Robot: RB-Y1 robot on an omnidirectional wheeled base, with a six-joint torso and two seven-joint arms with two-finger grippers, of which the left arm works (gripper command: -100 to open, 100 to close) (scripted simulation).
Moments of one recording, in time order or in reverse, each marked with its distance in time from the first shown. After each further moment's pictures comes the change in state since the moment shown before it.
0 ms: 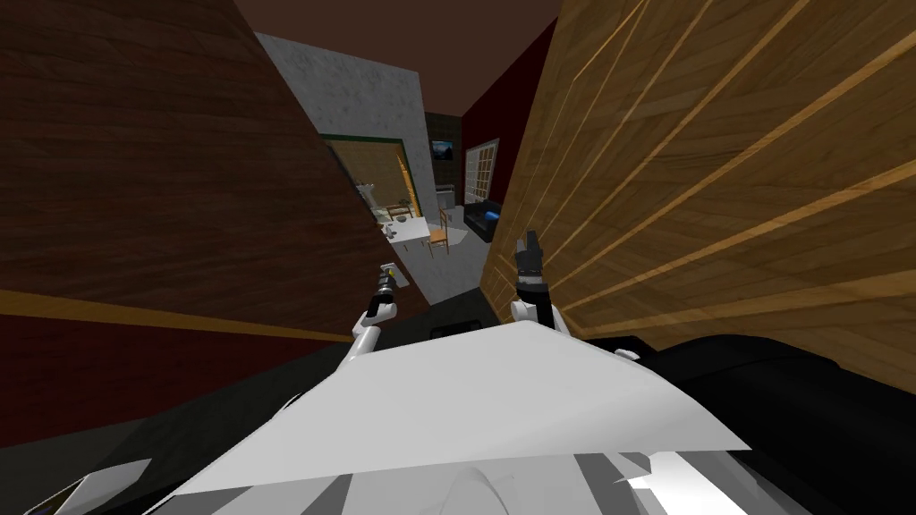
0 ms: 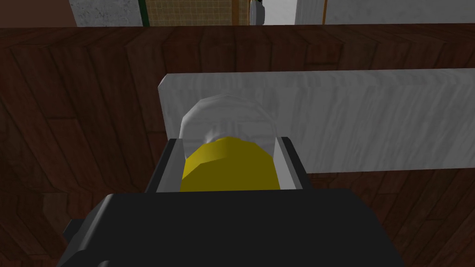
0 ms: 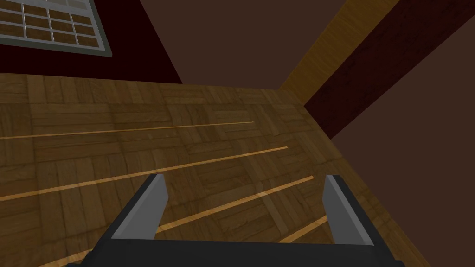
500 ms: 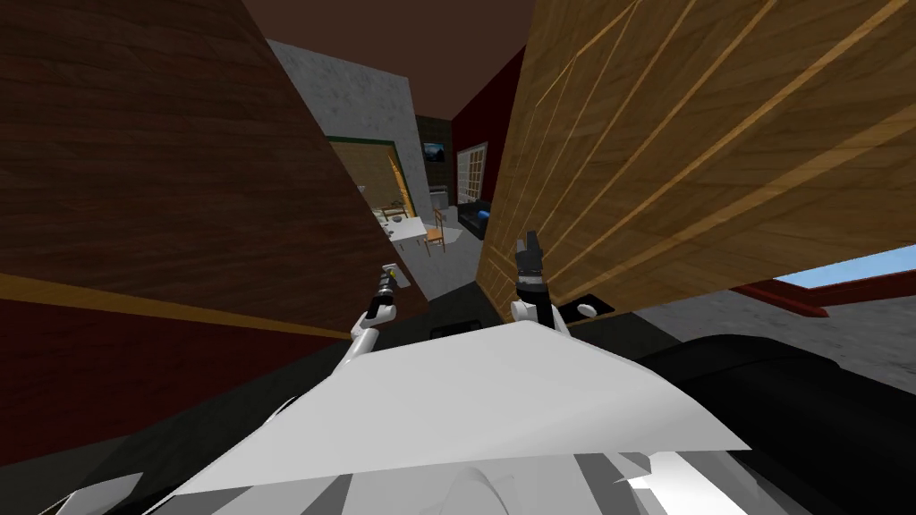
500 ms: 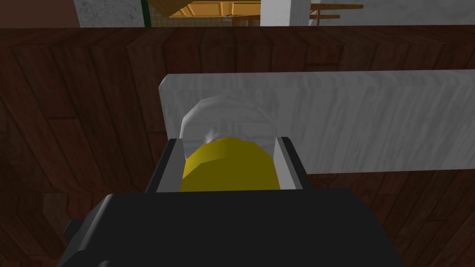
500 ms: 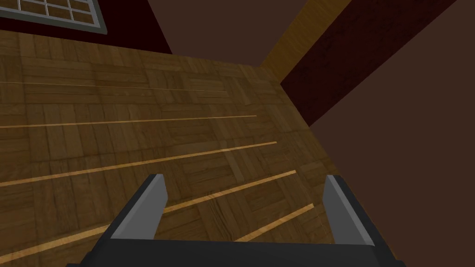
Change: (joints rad) arm 0.022 0.032 -0.053 -0.017 0.002 -0.009 0.037
